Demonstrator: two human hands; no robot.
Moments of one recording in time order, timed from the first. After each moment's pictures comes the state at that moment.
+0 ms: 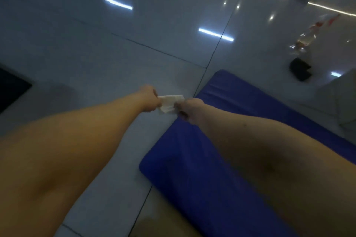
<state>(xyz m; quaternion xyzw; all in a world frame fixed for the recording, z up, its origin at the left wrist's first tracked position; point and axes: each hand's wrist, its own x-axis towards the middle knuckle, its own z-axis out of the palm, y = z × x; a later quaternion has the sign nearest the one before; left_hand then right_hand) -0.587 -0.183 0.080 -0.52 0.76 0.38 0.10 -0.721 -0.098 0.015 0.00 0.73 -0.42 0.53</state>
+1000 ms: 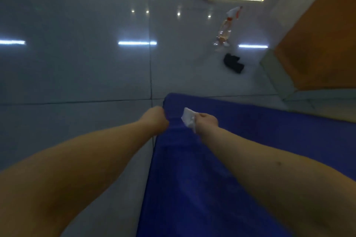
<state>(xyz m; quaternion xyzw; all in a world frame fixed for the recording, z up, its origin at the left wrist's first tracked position) -0.825 -0.239 -0.008 -0.25 0.90 0.32 0.19 -0.890 -0.079 -0.019 0.16 0.80 -0.51 0.27</state>
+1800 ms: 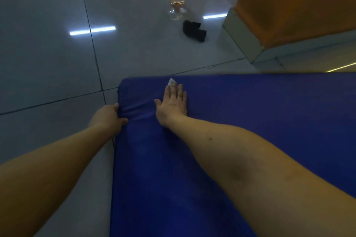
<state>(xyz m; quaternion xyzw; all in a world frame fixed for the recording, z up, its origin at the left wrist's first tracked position) -0.846 -0.240 -0.083 -0.25 0.92 0.25 0.19 -0.931 -0.060 -0.106 -0.13 0.97 -0.07 0.21</state>
